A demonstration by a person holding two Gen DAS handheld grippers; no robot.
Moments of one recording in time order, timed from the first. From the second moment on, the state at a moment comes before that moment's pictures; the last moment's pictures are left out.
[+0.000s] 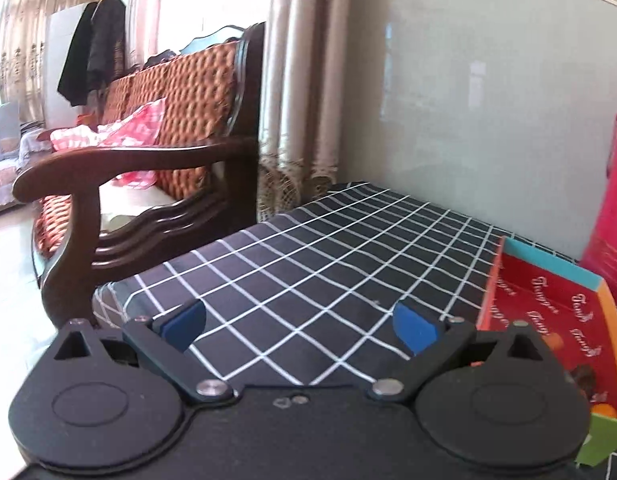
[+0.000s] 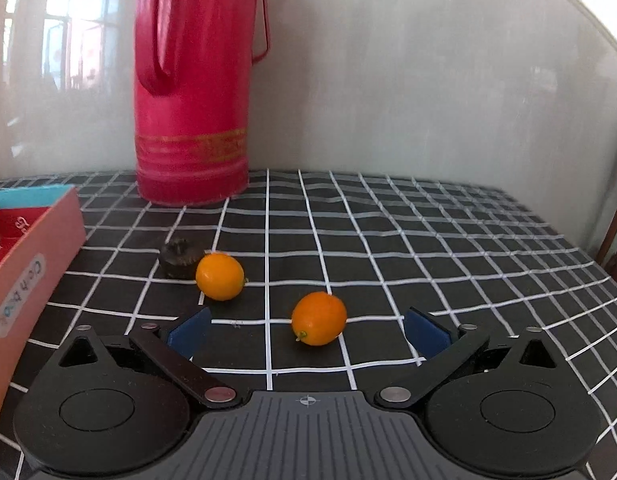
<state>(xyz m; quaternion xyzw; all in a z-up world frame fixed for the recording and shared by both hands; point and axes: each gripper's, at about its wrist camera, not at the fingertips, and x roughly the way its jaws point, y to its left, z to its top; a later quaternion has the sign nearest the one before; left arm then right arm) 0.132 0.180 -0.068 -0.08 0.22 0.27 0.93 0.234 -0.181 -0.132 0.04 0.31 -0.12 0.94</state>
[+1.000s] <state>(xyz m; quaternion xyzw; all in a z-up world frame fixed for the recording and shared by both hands) 0.123 0.209 -0.072 -0.10 0.24 0.30 0.92 0.191 -0.134 -0.103 0.09 0.20 0.11 0.97</state>
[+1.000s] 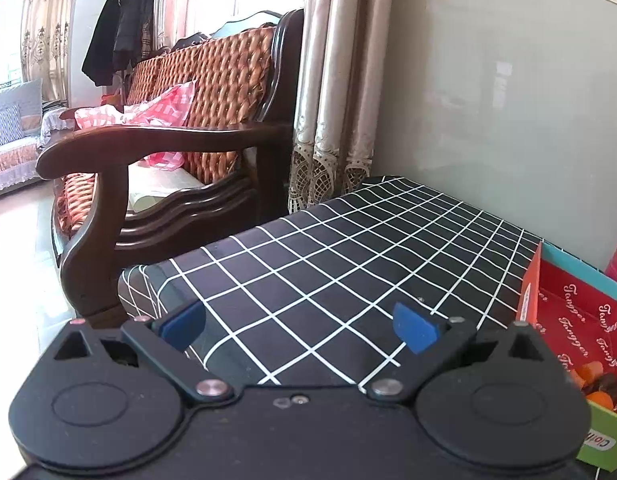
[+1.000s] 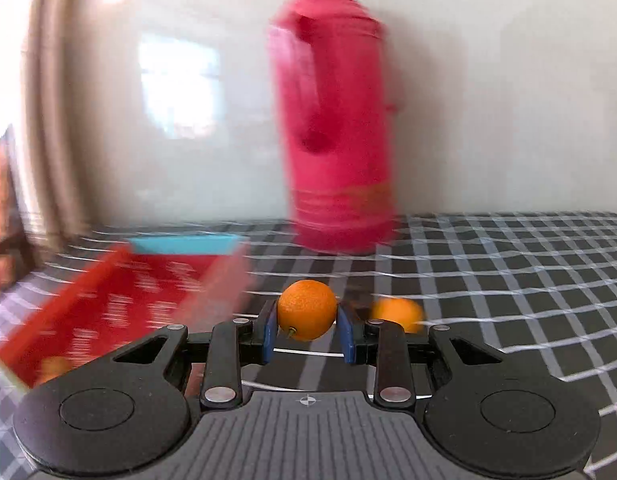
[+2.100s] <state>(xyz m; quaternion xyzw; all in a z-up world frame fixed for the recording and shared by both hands) 0.126 0.192 -0.065 -0.10 0.23 0.29 0.92 0.145 -0.102 -0.088 0.03 0.08 0.10 0.99</state>
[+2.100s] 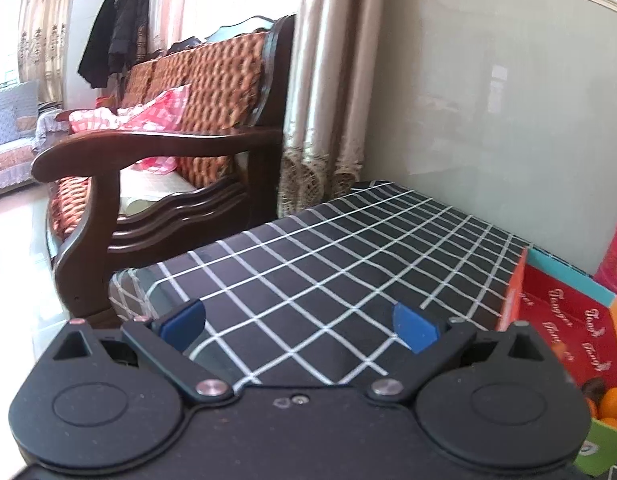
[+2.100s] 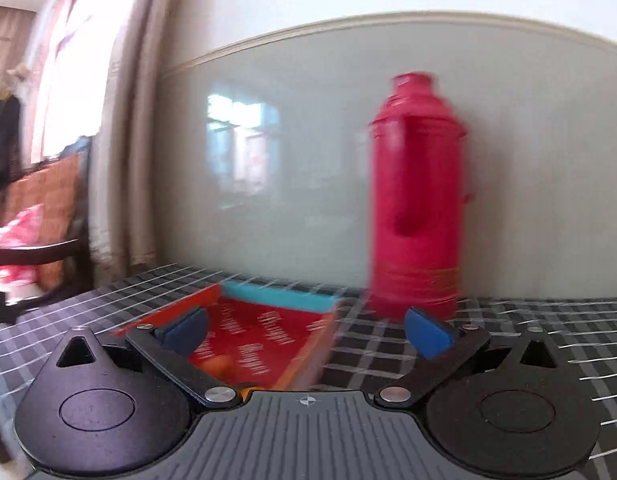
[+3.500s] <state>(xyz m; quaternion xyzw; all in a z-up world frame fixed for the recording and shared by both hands) 0.247 -0.171 -0.118 0.09 0.25 -0.05 0.96 0.132 -0.334 -0.128 0.05 0.25 -0.39 0.89</state>
